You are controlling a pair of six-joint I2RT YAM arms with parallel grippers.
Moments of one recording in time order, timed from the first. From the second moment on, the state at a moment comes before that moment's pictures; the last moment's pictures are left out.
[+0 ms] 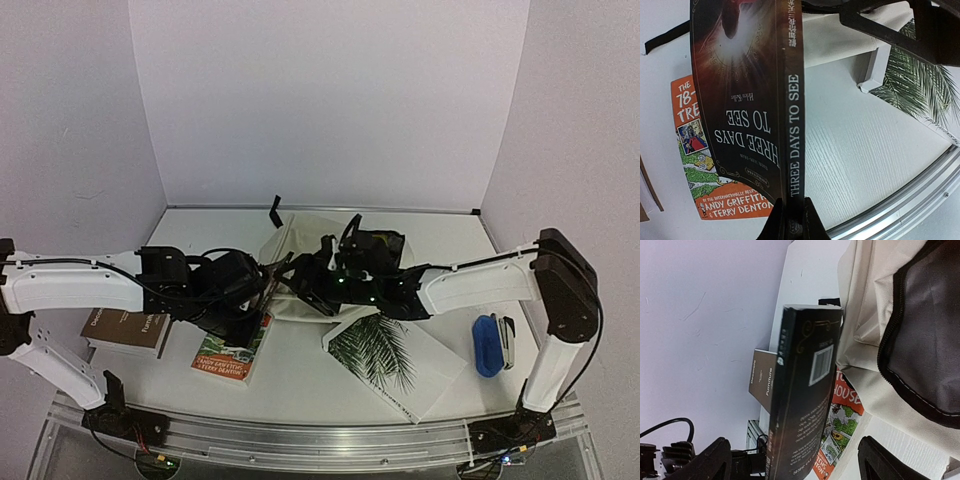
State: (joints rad) left arm -1.16 1.38 1.06 -0.80 -0.22 -0.68; right arm 0.99 1.83 1.13 0.31 -0.13 1.14
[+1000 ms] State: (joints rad) left arm -1.16 1.44 1.06 -0.62 -0.11 -0.65; right arm 1.02 2.03 1.23 0.29 -0.13 1.15
